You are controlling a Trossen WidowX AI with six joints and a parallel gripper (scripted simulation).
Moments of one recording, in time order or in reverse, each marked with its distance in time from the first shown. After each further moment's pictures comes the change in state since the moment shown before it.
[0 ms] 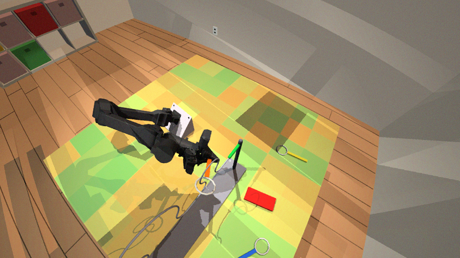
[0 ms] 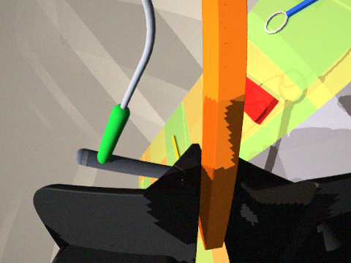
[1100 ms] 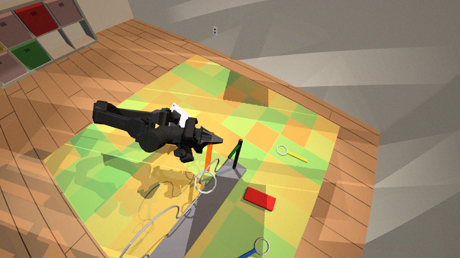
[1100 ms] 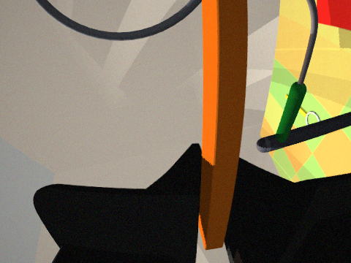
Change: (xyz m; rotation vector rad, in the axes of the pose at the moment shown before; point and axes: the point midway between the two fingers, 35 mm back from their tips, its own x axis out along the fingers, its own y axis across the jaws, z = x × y) arm -0.034 0.103 0.039 0.678 0.088 0.379
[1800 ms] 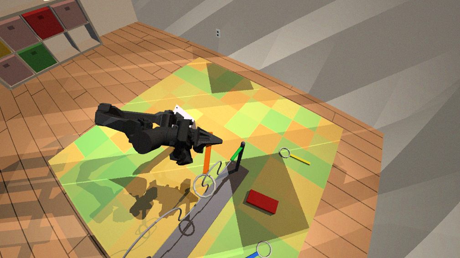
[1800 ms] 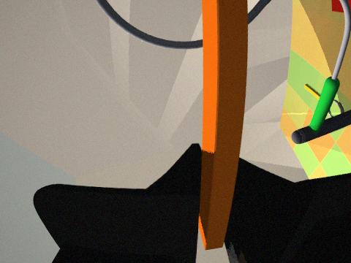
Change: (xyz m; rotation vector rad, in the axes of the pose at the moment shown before) arm -0.008 0.034 0.005 0.095 0.014 0.059
